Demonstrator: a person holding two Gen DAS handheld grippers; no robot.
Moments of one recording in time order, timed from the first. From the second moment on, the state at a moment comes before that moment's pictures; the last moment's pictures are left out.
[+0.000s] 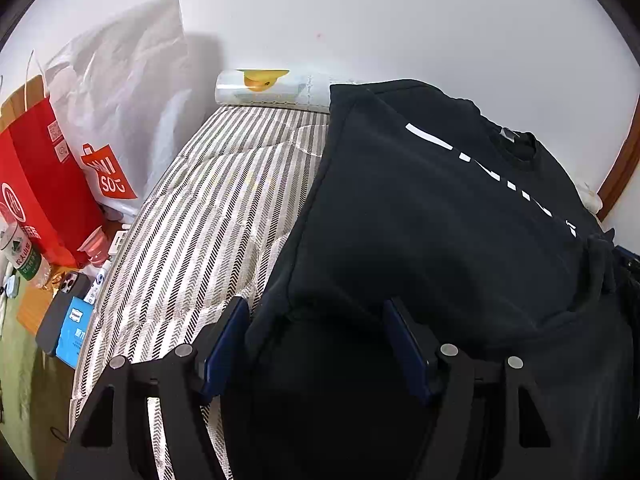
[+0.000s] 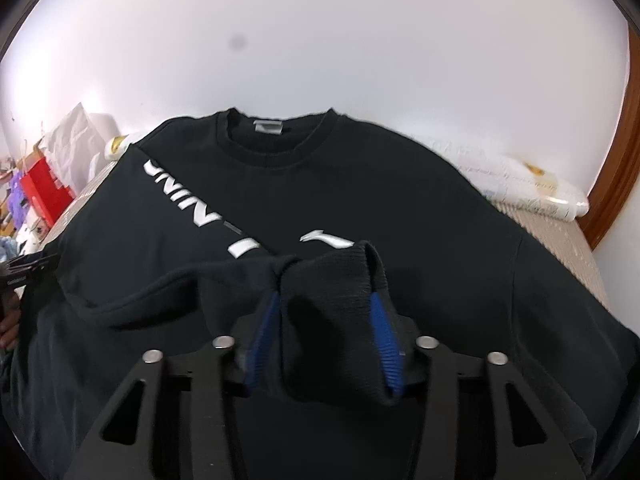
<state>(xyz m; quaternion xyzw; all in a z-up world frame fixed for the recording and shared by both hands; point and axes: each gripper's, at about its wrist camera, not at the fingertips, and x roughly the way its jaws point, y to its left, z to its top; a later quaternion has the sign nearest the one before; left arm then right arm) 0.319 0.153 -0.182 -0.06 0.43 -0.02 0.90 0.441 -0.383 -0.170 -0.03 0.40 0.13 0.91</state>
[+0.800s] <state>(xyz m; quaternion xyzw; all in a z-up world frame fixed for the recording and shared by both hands) 0.320 0.152 -0.182 -0.06 0.43 -0.02 0.90 0.351 -0.456 -0.173 0.05 0.38 0.20 0.90</state>
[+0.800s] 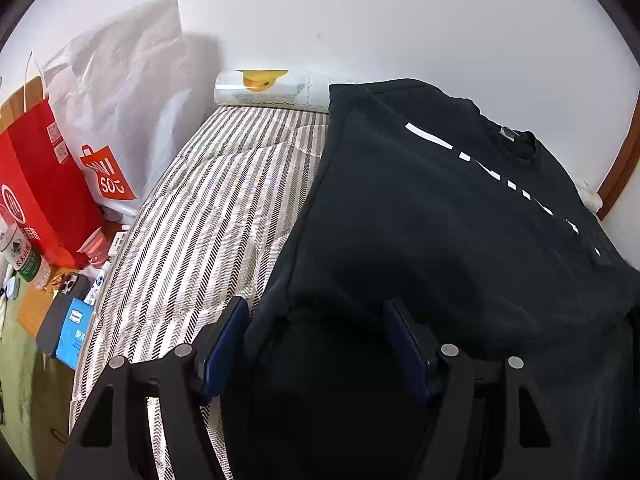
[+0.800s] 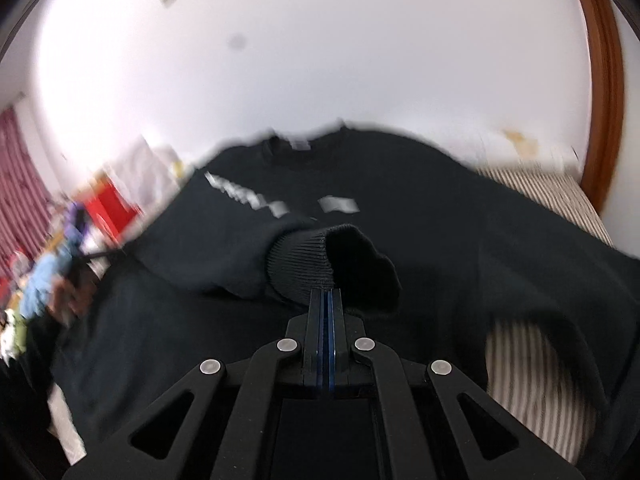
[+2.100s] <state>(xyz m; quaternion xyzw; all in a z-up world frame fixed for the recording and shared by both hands) 0.305 0.157 -0.179 -0.06 0.42 -0.02 0.90 0.287 -0.517 -0.166 0.01 0.39 -0.15 0.91</state>
